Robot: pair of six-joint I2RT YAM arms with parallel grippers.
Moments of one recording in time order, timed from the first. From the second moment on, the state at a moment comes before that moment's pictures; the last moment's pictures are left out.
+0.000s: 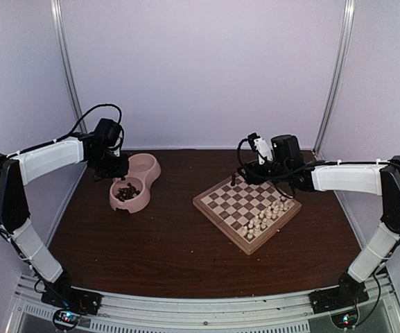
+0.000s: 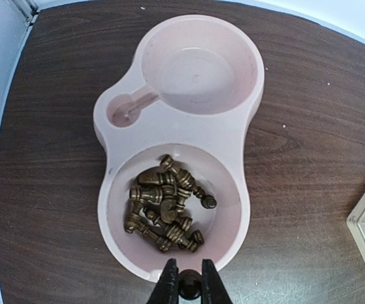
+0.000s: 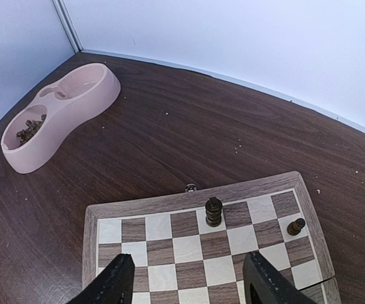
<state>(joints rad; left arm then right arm) -0.36 1.66 1.34 -0.64 -0.15 -0.37 0.54 1.63 1.04 0.10 -0.09 0.10</state>
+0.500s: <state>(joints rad) -0.36 1.60 1.25 -0.57 0.02 -0.29 0.54 1.63 1.04 0.11 -0.09 0.10</state>
